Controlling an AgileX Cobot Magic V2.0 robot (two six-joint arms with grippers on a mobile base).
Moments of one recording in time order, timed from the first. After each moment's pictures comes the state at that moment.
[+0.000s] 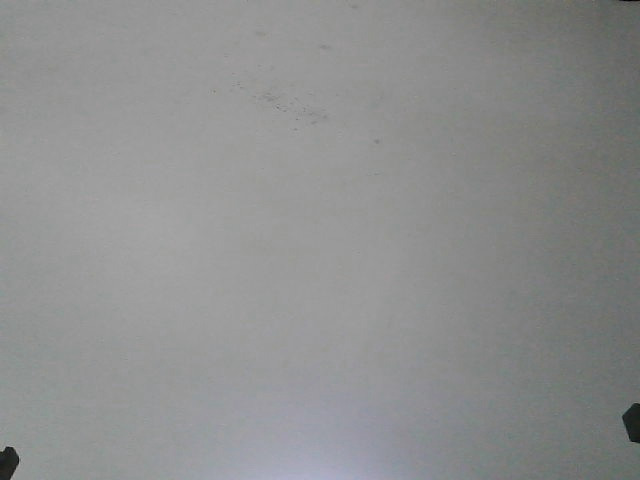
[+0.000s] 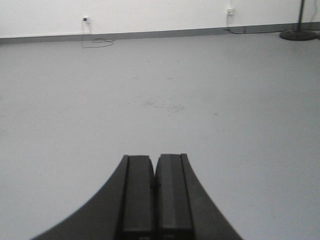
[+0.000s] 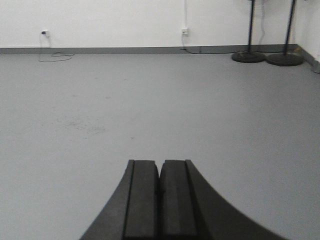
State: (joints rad) left arm -0.08 -0.01 0.03 -0.11 0.26 0.18; right arm -0.12 -0.01 0.03 -0.08 0.22 0.13
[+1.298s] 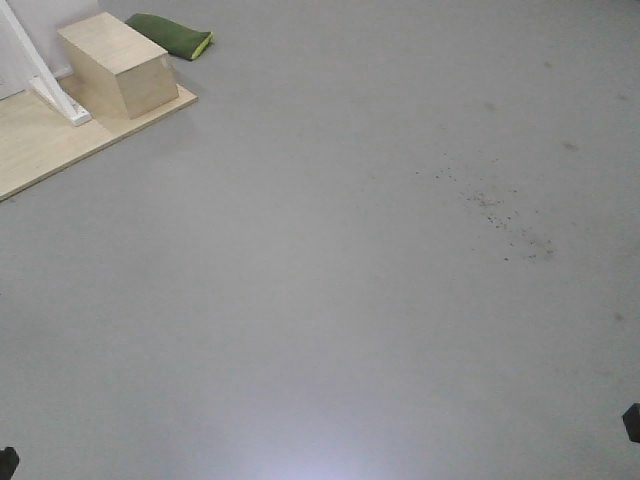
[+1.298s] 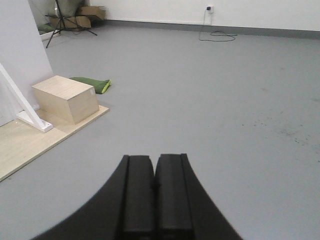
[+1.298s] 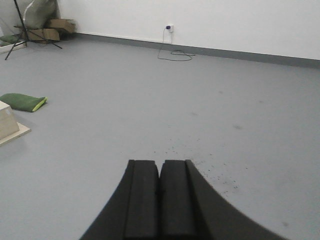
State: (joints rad) left arm -0.08 -0.01 0.03 -0.11 0.26 0.18; right arm -0.12 -0.01 0.03 -0.08 0.22 0.13
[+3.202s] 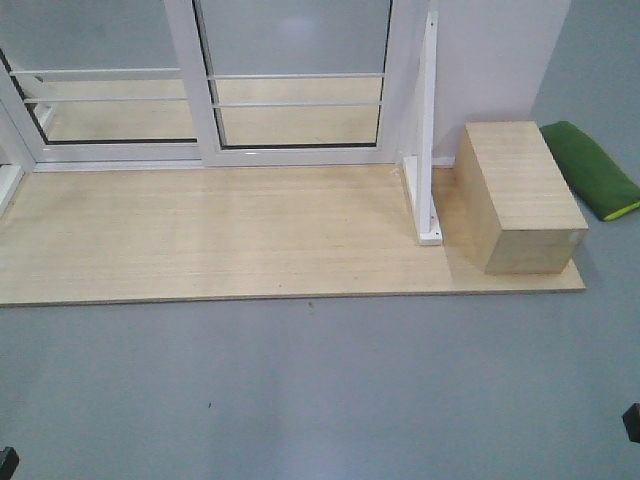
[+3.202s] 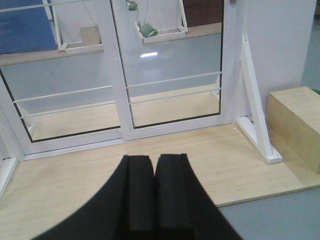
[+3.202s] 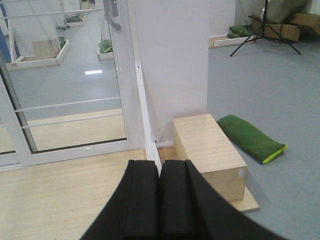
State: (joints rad) left arm -0.08 -0.01 0.03 -0.11 0.26 0.18; right arm -0.12 -0.01 0.03 -0.08 0.22 0.13
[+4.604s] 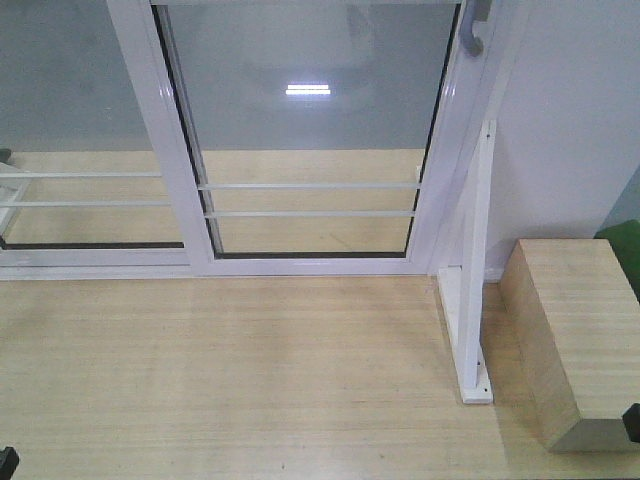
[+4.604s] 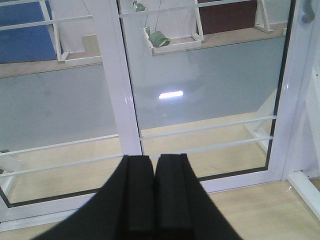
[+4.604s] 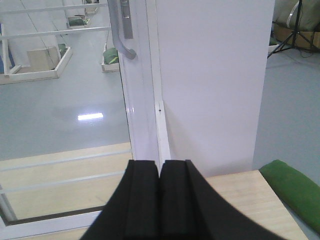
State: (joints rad) left arm -0.08 -0.01 0.03 -0.11 0.26 0.18; right arm -0.12 -0.01 0.03 -0.08 0.22 0.13
